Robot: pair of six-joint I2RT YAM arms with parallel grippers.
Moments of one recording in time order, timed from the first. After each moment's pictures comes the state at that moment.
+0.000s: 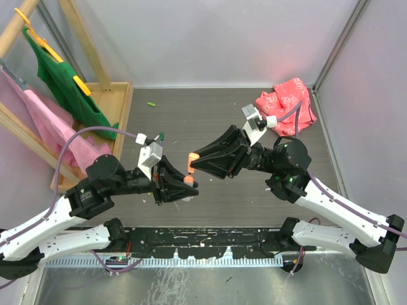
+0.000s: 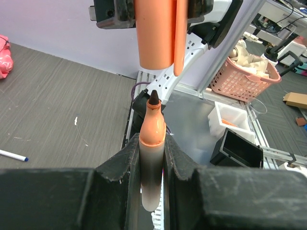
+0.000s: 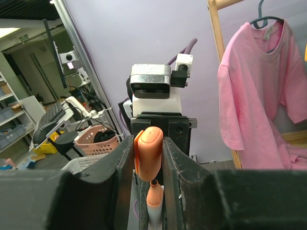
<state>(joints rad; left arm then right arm) -1.06 0.74 0.97 -0.14 0.44 -0.34 0.94 0.96 0.99 0.53 -0.56 0.66</state>
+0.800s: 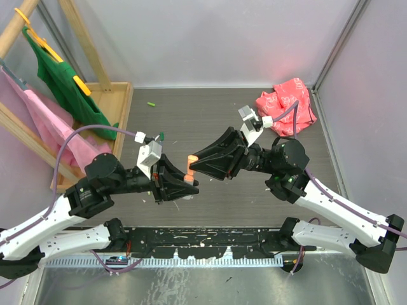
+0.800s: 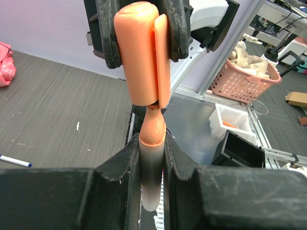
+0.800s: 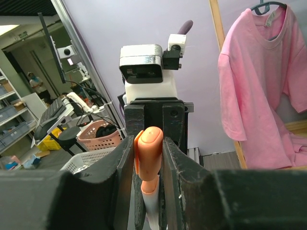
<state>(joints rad) -1.06 0.76 0.99 -0.14 0.45 -0.33 0.94 0.96 0.98 0.50 -0.56 0.67</state>
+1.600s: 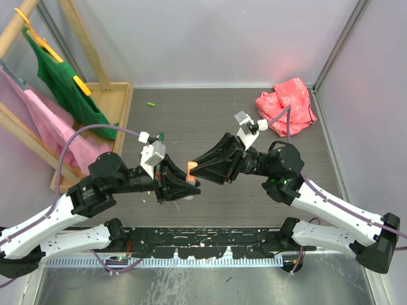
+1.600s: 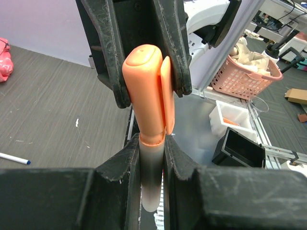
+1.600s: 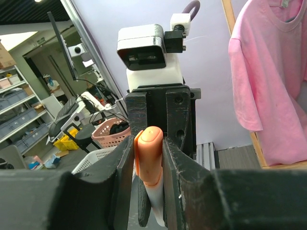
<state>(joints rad) -1.06 0.77 0.99 -0.14 0.45 -0.32 0.94 0.96 0.89 0.60 -0.60 0.75</state>
